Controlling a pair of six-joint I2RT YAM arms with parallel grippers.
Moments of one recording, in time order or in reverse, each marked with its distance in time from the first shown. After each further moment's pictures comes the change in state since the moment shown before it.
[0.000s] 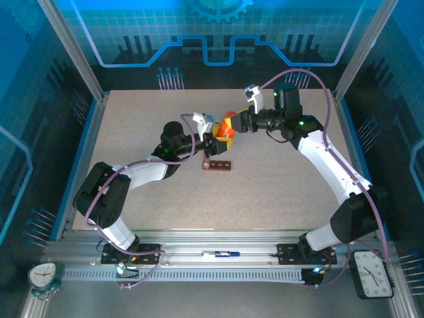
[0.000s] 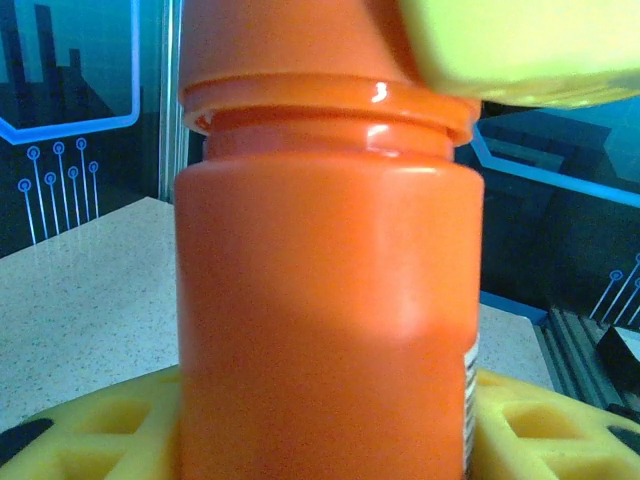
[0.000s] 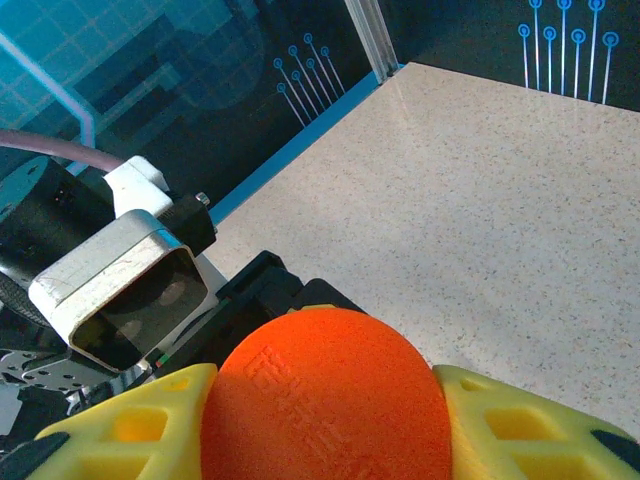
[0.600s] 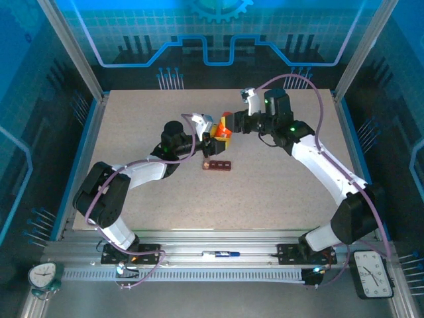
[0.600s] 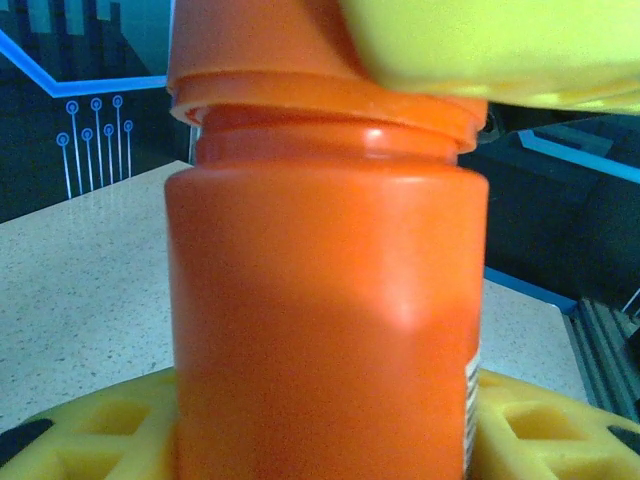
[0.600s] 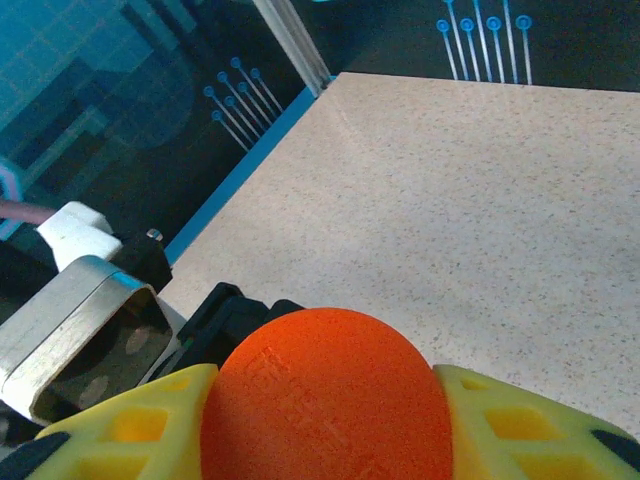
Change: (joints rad) left arm 0.010 0.000 -0.002 -0.082 -0.050 0.022; right arm 0.082 -0.001 -0.068 0.107 0.233 0.188
